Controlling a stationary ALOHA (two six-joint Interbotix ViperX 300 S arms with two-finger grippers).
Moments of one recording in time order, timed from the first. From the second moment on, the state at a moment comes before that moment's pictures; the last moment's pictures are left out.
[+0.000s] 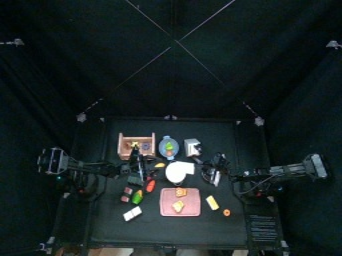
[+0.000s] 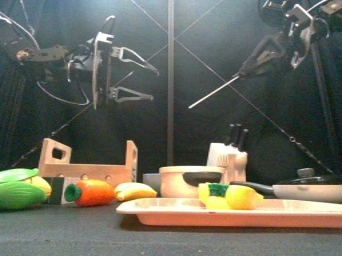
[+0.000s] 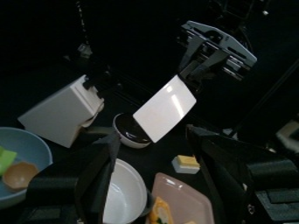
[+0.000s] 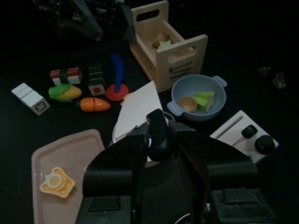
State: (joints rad) left arm 0.04 -0.10 0.95 -0.23 -0.91 -0.43; right arm 0.10 -0.73 0.94 -1.19 0.40 1.34
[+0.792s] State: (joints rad) left arm 0.24 0.19 0.83 0.27 -1.25 -0.73; right arm 0.10 -0.74 0.91 -1.24 0.32 1.34
